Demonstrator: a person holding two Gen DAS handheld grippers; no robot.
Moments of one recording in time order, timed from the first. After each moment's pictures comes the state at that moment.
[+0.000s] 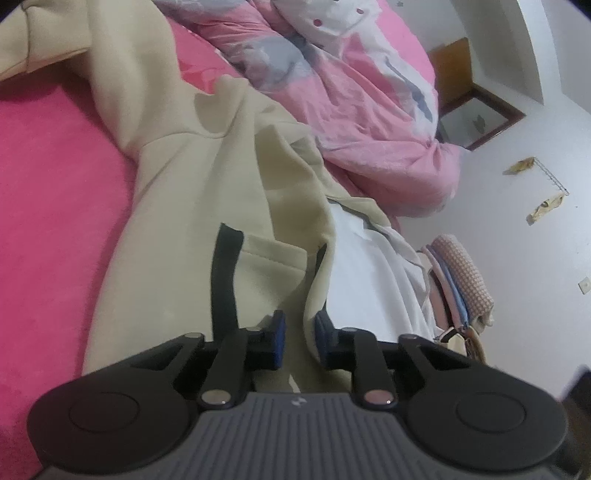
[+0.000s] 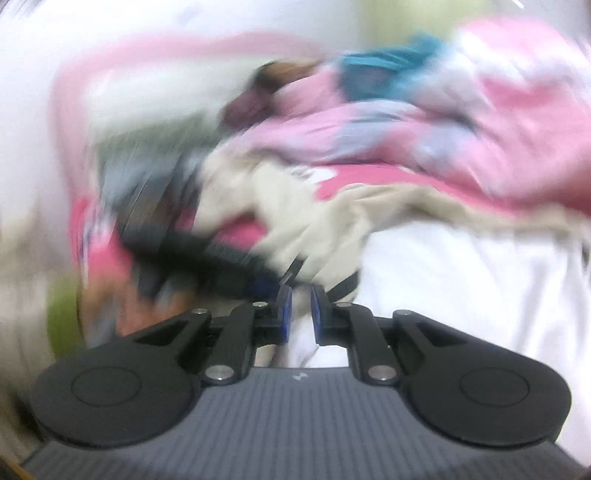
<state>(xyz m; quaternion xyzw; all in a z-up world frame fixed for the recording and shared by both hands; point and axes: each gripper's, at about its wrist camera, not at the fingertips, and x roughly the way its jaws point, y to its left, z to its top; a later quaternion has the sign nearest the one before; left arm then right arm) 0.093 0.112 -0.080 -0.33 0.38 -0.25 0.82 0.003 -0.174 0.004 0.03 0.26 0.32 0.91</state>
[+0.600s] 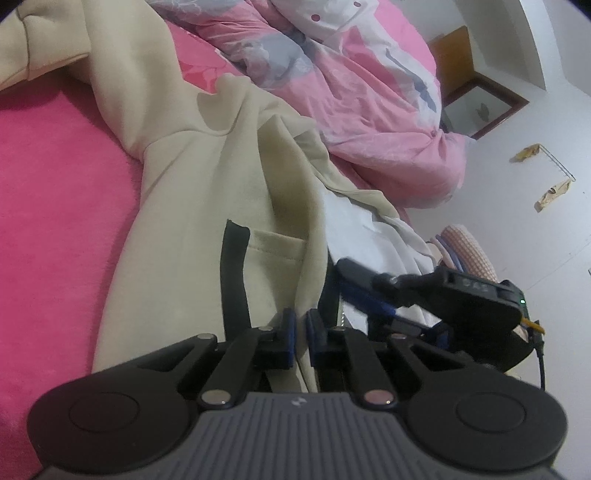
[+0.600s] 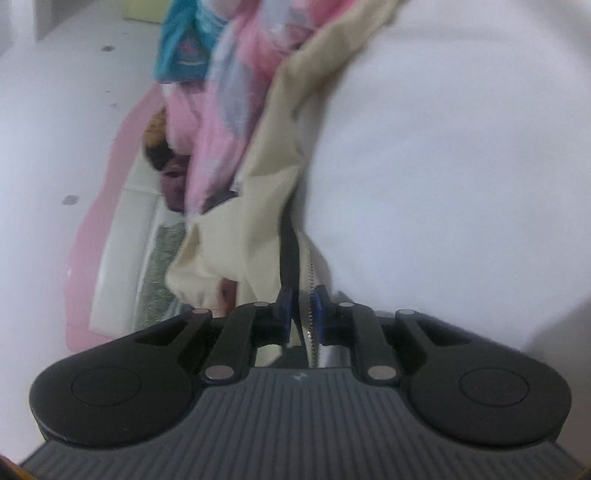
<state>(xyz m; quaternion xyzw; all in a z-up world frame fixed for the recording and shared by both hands) 0.092 0.112 -0.081 -0.31 0.39 -0.25 0.83 0.120 -0.193 -0.096 0.45 0.42 0.28 0.74</state>
